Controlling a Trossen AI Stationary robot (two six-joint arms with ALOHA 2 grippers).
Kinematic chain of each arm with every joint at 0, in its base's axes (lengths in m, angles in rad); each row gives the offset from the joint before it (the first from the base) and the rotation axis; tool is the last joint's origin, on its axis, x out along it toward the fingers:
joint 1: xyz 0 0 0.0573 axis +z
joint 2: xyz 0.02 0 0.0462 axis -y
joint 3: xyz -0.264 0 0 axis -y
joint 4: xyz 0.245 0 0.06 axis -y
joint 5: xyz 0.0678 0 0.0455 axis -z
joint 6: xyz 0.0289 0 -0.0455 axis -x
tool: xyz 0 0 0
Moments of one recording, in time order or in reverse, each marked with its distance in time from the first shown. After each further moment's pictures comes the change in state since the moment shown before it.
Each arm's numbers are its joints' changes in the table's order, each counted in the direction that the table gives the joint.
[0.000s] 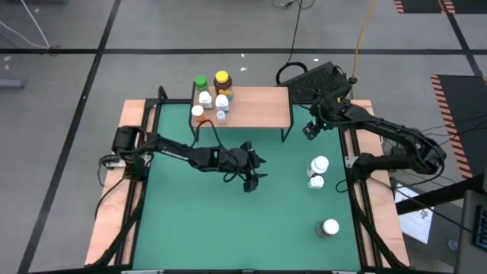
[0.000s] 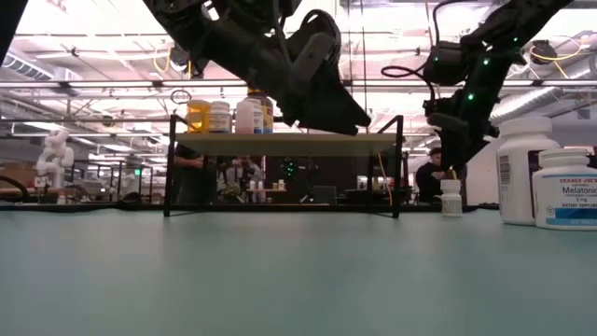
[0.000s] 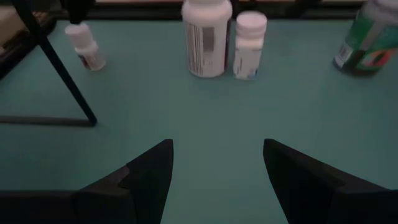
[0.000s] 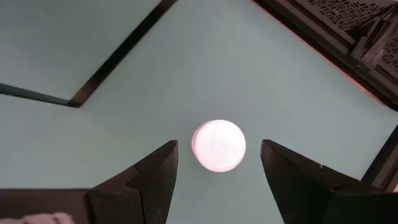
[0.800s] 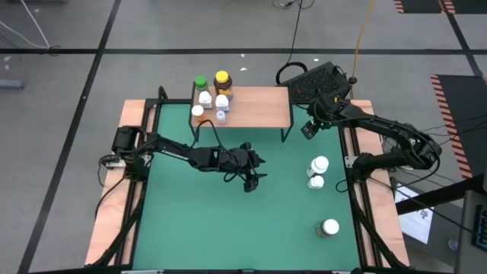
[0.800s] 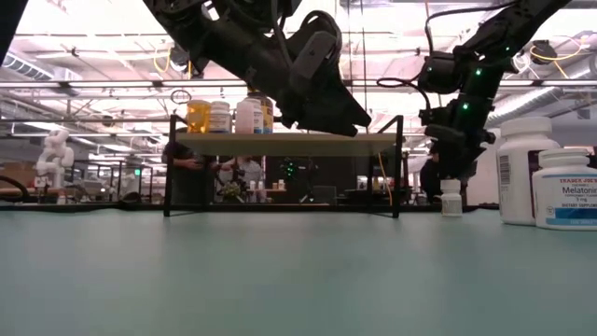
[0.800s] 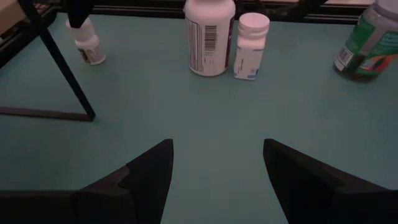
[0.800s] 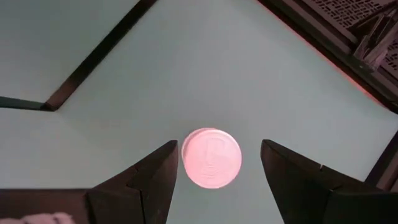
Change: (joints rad) left arm 0.000 0.000 0.000 0.001 0.000 0.041; right arm -0.006 -0.071 -0.006 0.047 0.029 0.015
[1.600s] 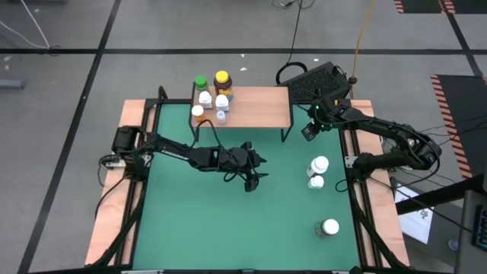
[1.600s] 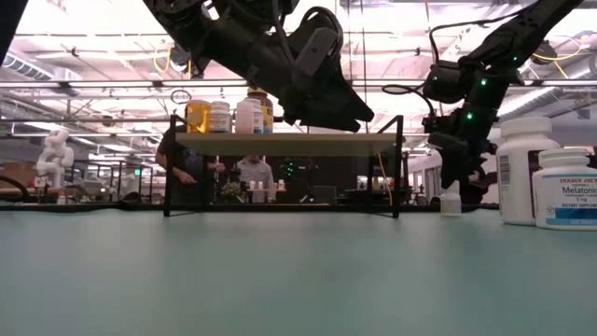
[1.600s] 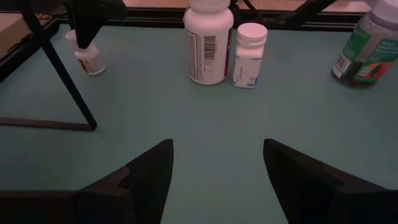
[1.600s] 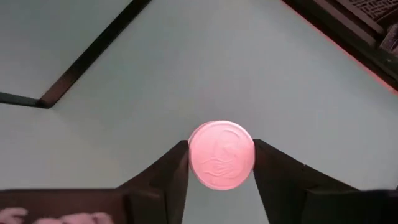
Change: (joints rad) left arm 0.001 0.000 0.000 0.028 -0.001 -0.020; right arm -0.038 0.000 -0.078 0.106 -0.057 0.029
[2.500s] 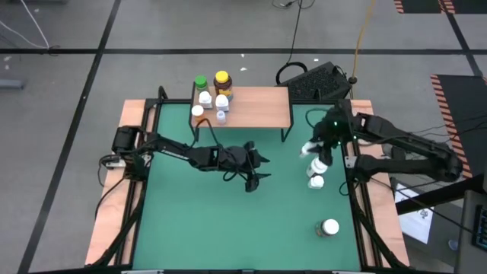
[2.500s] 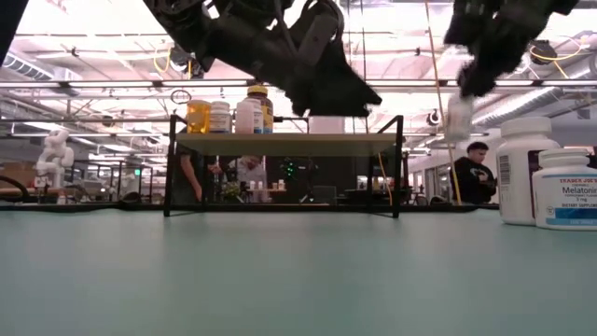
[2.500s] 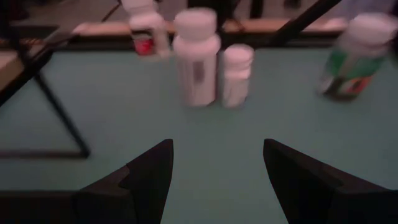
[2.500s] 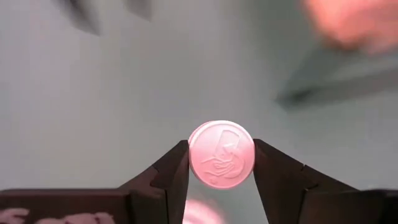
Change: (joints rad) left arm 0.001 0.000 0.000 0.084 0.056 -0.052; right arm 0.410 0.396 0.163 -0.366 -0.348 0.135
